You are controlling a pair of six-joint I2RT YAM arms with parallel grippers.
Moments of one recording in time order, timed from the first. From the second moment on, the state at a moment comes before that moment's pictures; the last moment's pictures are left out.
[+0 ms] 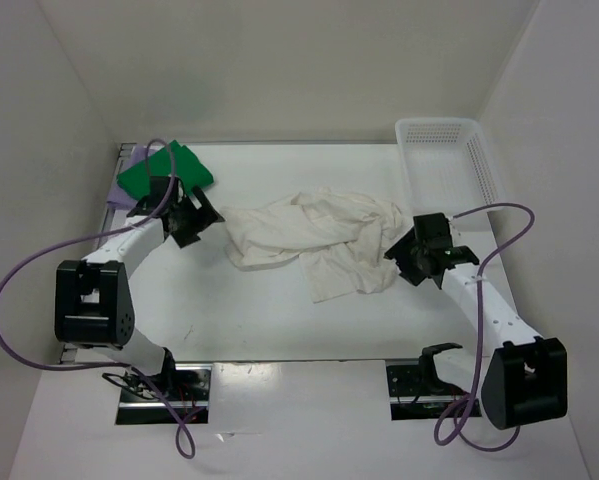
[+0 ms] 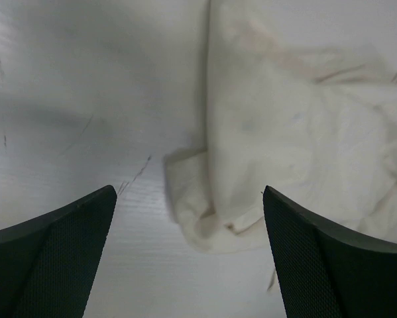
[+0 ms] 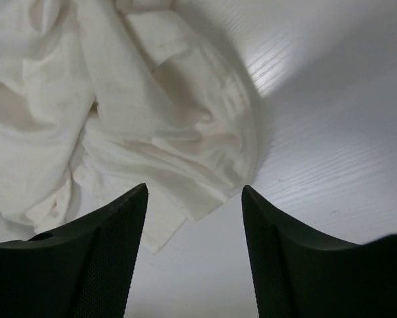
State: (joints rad) left arm 0.00 1.54 1.03 -0.32 0.18 -0.67; right arm 0.14 1.10 0.70 -0.56 0.07 0.98
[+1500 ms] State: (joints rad) left arm -0.09 1.66 0.81 -0.08 0.20 -0.95; right arm 0.69 1.50 0.65 -0.16 -0.02 1.38
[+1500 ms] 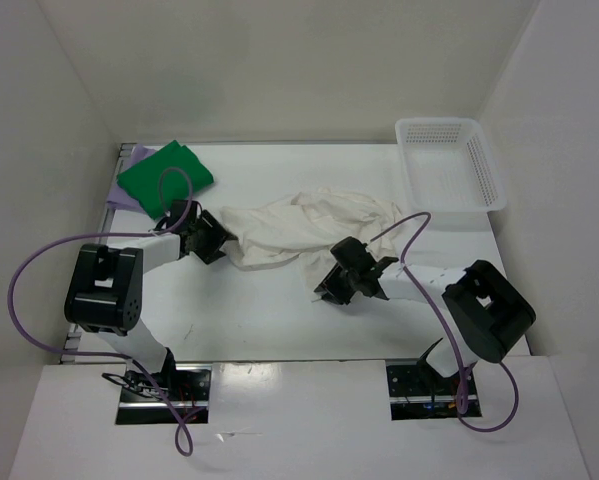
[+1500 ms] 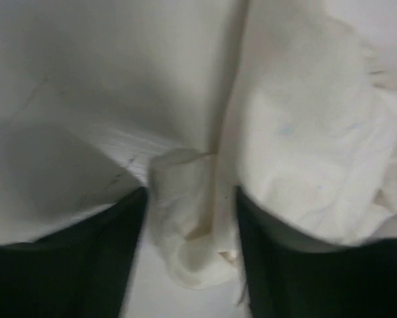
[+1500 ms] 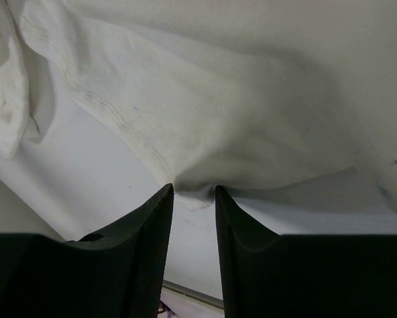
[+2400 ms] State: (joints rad) left arm -0.09 1.62 0.77 -0.10 0.16 -1.03; right arm 0.72 1.45 0.63 -0.21 -0.02 1.38
